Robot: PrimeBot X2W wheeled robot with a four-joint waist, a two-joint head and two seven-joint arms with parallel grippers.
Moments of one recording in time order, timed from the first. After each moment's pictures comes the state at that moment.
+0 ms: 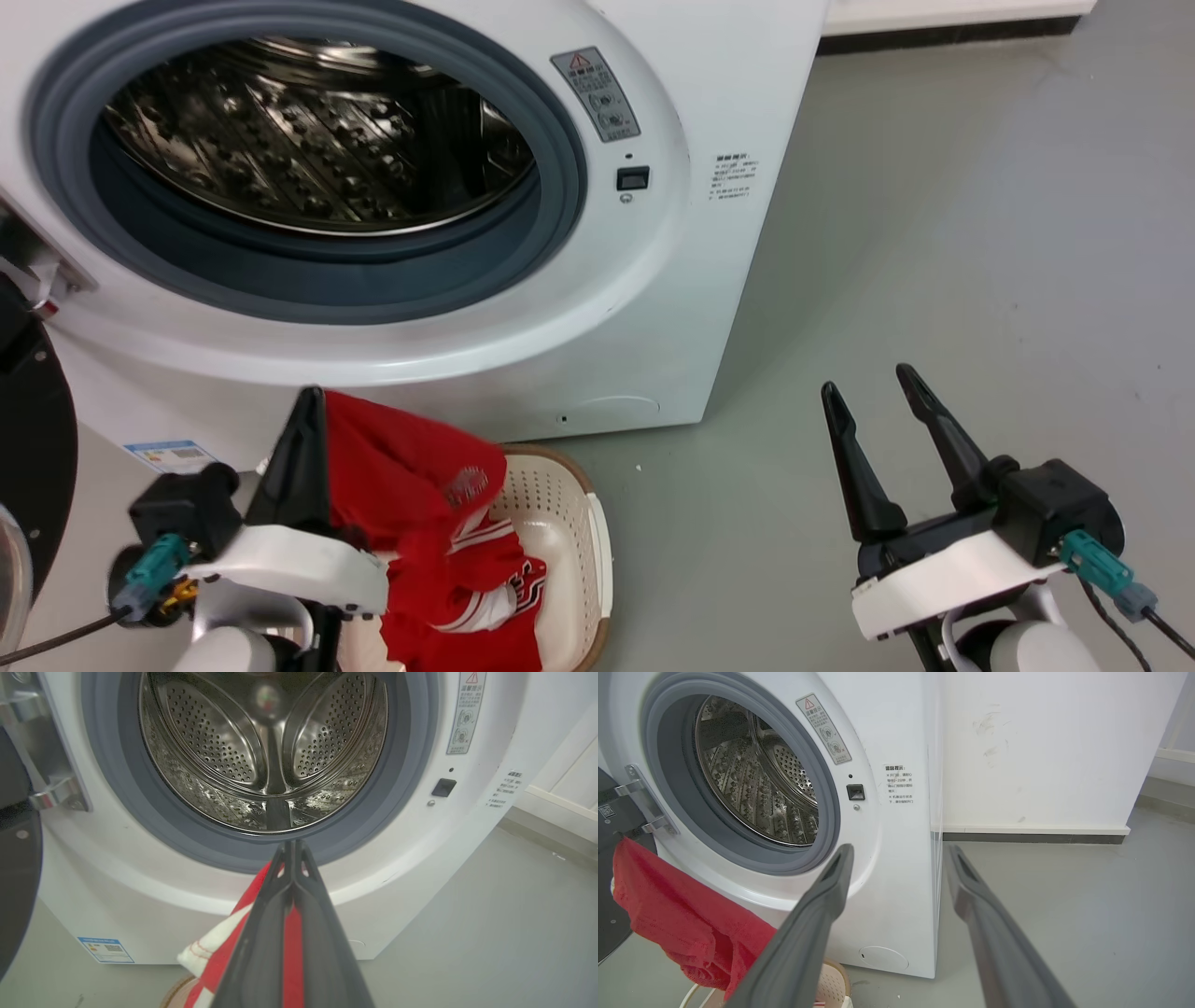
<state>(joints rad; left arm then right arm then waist) -0.10 0.43 -0.31 -0.07 -0.60 0.25 -0.18 -0.05 -0.05 0.16 -0.05 0.15 0.13 -0.12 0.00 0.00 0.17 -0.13</state>
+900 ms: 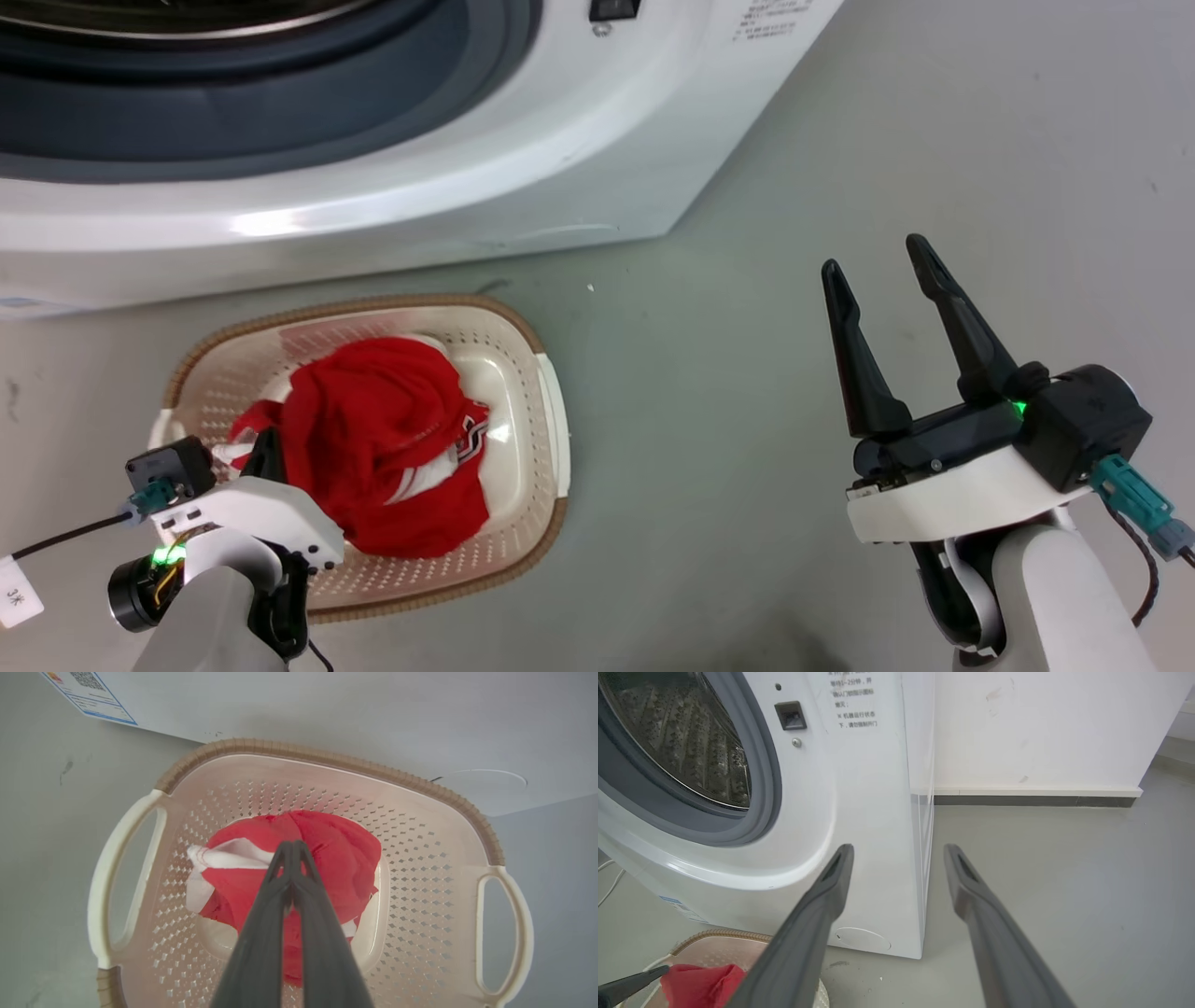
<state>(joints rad) -0.44 0.25 -0.15 0.85 -0.62 0.02 -0.26 -0.23 -0.05 0.18 -0.07 0.15 0.13 -0.17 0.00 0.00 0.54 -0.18</state>
